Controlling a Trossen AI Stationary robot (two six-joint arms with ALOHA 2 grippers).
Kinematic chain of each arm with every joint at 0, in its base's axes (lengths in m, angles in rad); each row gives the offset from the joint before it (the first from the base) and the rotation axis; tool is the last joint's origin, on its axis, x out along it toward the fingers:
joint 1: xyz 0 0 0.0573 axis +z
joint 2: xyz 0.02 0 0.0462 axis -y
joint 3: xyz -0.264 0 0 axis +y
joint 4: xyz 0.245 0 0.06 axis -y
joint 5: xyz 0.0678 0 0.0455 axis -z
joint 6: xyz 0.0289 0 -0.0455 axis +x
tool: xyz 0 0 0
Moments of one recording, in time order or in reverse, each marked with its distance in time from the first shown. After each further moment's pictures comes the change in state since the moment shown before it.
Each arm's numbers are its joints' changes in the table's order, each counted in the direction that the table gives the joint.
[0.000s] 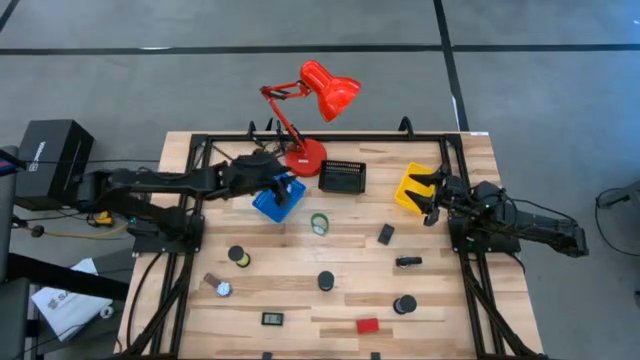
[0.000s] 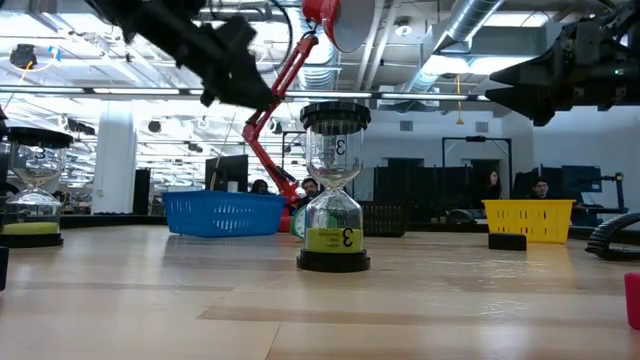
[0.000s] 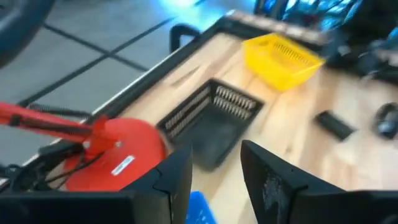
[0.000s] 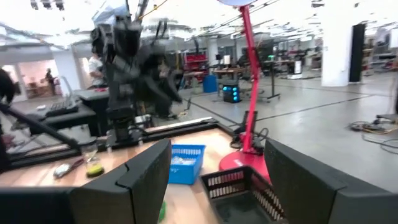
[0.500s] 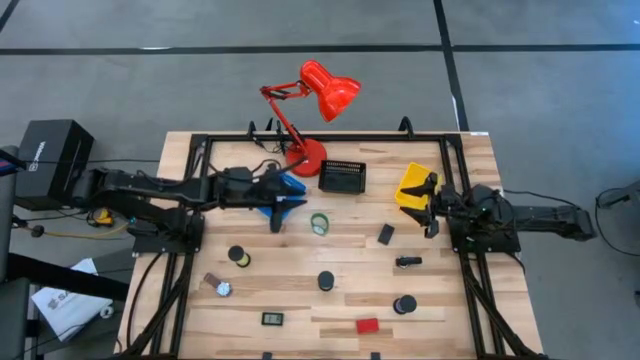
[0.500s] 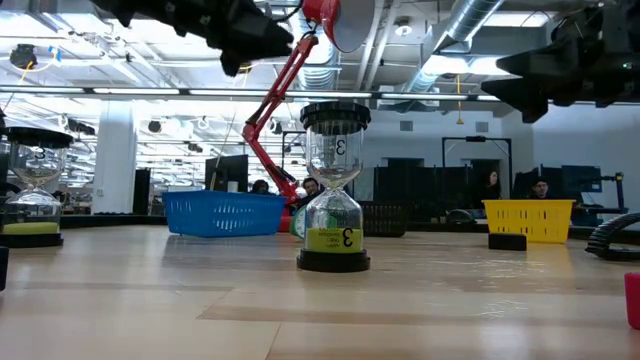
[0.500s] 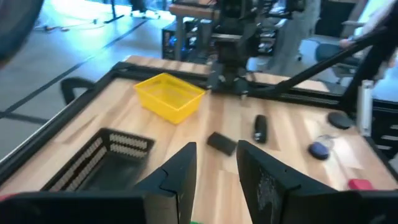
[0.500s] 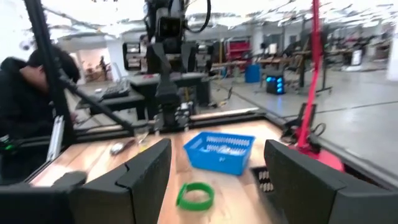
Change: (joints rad) left arm -0.173 0.021 0.001 0.174 0.199 0.078; right arm 0.151 -0.143 0.000 0.110 -0.052 0.000
